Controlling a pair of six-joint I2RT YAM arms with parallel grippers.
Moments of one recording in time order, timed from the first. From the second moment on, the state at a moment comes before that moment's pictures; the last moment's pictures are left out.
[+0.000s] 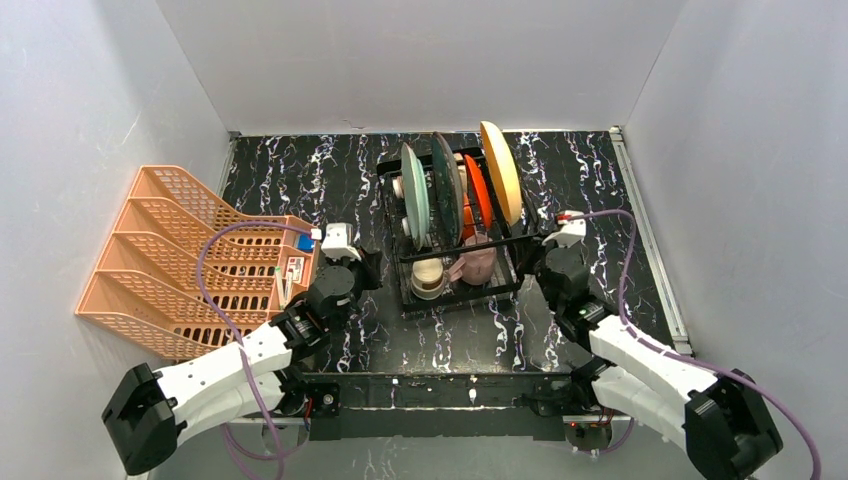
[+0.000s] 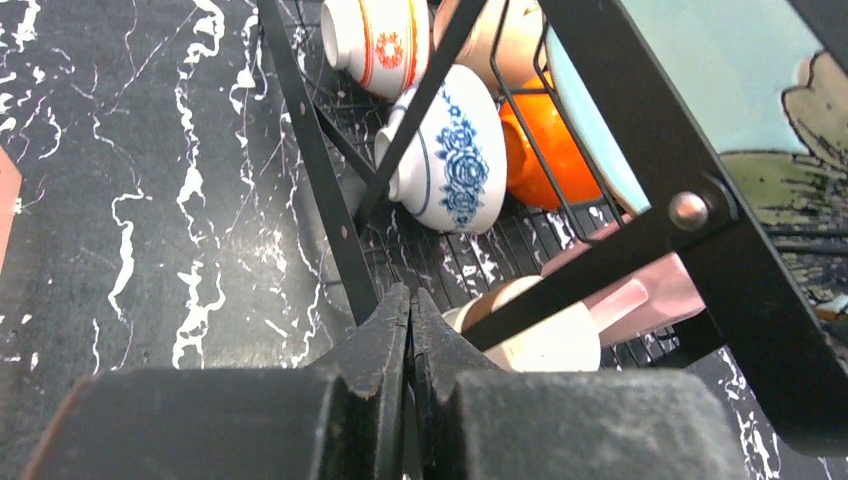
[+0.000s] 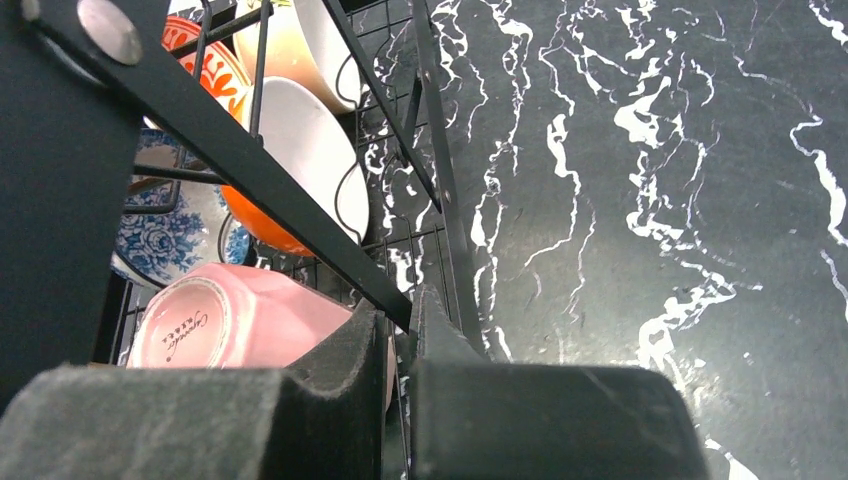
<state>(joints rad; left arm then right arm) -0.87 0.86 0.41 0.23 -0.58 -0.50 0.55 0.90 0.33 0.34 0.32 0.45</state>
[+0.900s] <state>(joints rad) -0.87 0.65 0.62 -0.34 -0.66 -0.54 0.85 1.18 0.54 0.29 0.60 0.51</state>
